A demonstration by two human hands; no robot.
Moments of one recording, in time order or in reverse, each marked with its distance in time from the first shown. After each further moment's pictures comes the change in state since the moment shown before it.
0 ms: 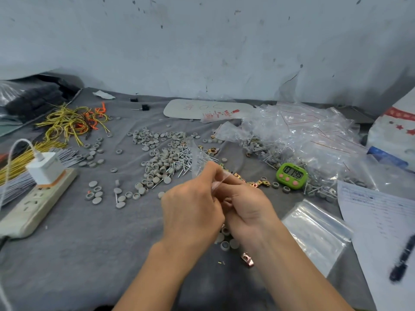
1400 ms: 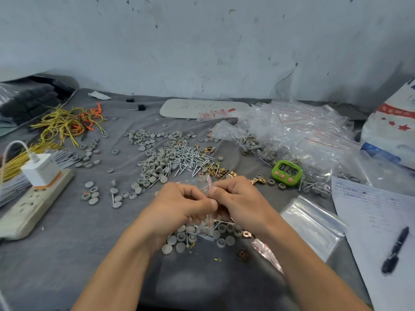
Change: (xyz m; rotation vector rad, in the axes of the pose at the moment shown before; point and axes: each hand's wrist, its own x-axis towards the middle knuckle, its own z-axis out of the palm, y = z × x) left_hand 0.013 -0.042 -0.005 -0.946 -0.708 -0.552; right_hand -0.006 -0.015 -0.028 -1.076 -0.158 -0.235
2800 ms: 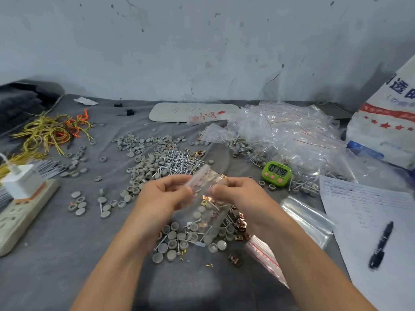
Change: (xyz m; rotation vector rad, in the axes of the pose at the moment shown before) left_hand 0.013 0.000 -0.002 -0.141 0.217 0.053; right_hand 0.000 0.004 -0.020 0.204 0.170 0.299
